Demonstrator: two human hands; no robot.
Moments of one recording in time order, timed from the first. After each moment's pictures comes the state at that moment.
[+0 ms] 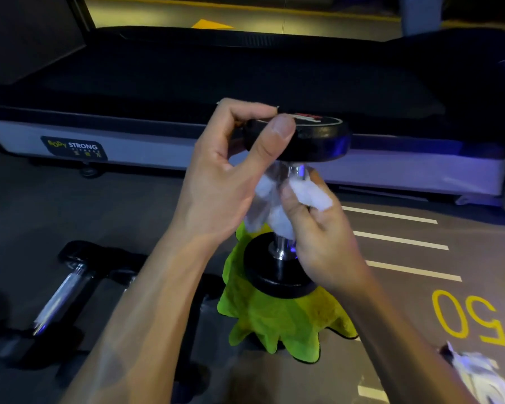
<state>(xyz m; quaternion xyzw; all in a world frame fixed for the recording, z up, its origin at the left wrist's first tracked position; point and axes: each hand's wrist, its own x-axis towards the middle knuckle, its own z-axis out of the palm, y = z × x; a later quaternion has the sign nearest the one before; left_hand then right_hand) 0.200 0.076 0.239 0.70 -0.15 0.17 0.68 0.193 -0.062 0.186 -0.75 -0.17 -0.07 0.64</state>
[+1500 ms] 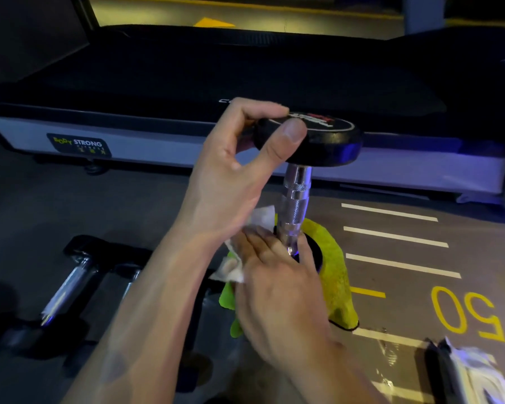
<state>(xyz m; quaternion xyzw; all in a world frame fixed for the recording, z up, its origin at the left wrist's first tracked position) 0.196 0.074 0.239 0.71 -0.14 0.14 0.68 0.119 -0.027 0.167 -0.97 -0.18 -0.05 0.13</state>
